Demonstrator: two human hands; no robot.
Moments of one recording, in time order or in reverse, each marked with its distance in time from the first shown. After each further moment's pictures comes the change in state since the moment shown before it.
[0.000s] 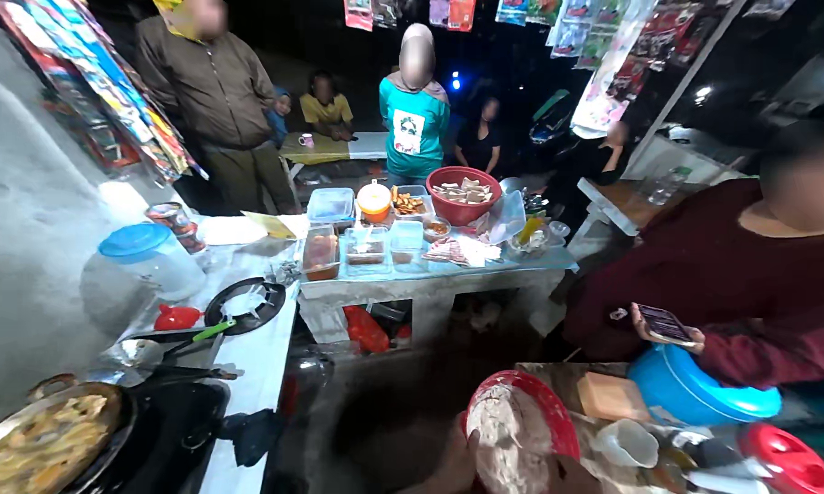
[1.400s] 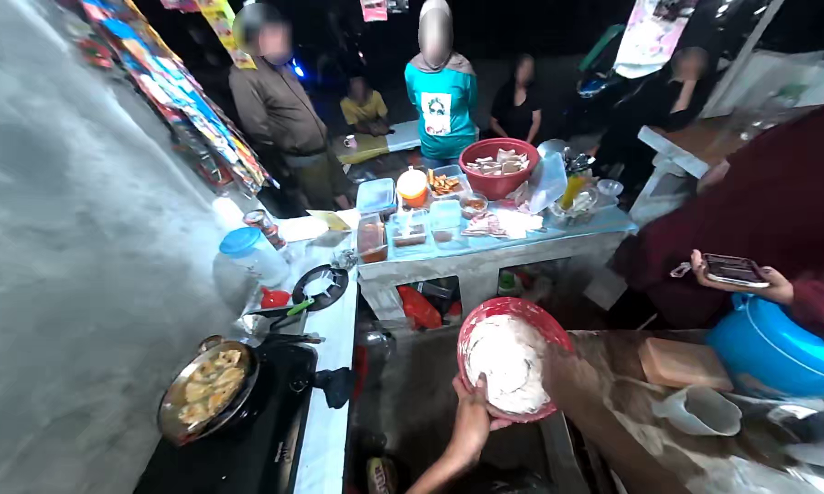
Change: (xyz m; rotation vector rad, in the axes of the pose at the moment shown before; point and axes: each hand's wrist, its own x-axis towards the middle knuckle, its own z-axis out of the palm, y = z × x) left_hand -0.063 0.033 -0.025 -0.573 0.361 -0.090; right_hand 0.029 -0.118 -0.037 -0.313 -0.148 -0.308
